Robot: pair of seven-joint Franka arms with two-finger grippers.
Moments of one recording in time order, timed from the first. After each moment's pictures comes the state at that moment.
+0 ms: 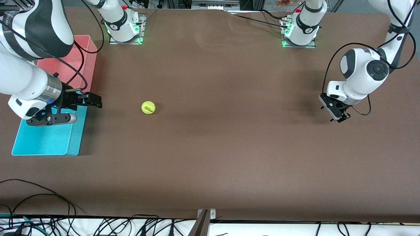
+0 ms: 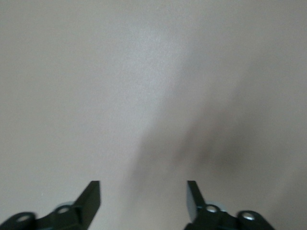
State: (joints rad) left arm 0.21 0.16 -0.13 -2.37 0.11 2.61 1.09; right arm 0.18 0.26 -0.04 -1.49 0.08 1.67 0.04
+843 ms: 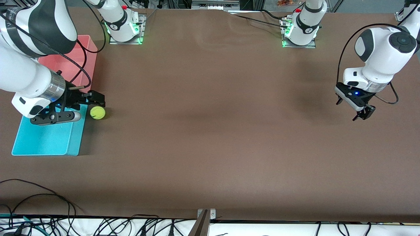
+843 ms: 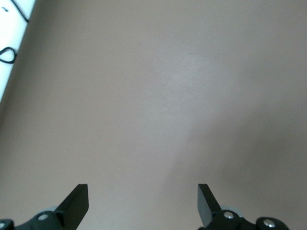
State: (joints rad) left arm 0.22 -0.04 -0.13 -2.35 0.11 2.57 1.08; right arm 0.19 0.25 -0.03 -1.49 0.08 1.68 0.03
